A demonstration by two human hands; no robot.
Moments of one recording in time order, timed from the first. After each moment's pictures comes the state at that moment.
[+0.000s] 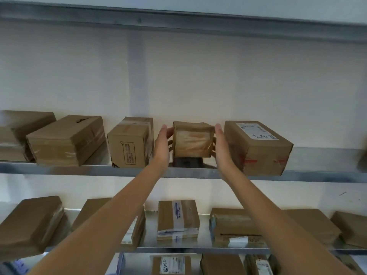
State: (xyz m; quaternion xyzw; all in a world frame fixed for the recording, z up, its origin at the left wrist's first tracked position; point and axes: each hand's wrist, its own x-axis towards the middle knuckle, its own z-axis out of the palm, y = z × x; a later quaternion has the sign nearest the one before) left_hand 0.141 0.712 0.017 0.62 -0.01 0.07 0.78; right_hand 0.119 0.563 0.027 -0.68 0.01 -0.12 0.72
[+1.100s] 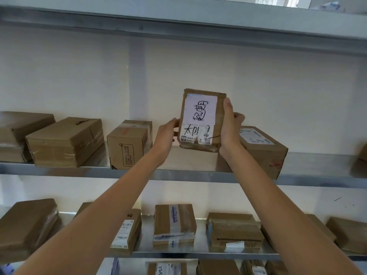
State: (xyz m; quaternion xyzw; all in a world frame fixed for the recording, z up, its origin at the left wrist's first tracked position) left_hand 0.134 0.710 0.058 0.70 -0.09 0.10 0.70; right_hand 0.121 0.560 0.089 -0.61 0.05 -0.22 0.76
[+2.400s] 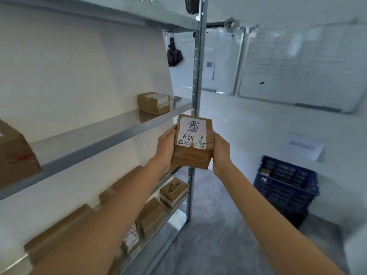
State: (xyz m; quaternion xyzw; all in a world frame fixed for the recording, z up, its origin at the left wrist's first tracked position) left_hand -0.085 0.215 -0.007 0.57 -0.31 -0.30 0.70; right_hand -0.205 0.143 -0.012 -0.47 0.37 -0.46 0.66
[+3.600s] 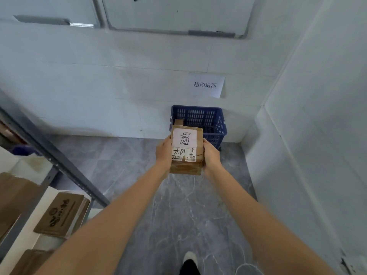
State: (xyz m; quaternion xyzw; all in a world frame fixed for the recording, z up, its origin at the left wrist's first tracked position) left_hand -0.316 -0.245 -0.205 0.61 -0.30 -0.56 0.47; right_hand -0.443 -0.249 -0.216 -0.22 0.60 -0.50 0.58
